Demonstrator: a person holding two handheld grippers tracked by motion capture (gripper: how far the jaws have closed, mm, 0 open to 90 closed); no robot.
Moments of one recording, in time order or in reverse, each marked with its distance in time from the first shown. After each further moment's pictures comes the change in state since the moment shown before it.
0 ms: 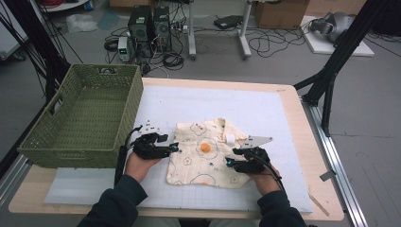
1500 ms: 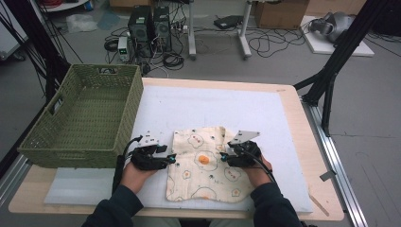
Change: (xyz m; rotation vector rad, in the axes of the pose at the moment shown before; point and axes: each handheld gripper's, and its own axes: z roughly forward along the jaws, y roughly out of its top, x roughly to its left) left arm -0.011 -0.025 -0.016 0.054 -0.035 0.067; right arm 0.000 0.020 0.023 0.043 -0.067 -0.106
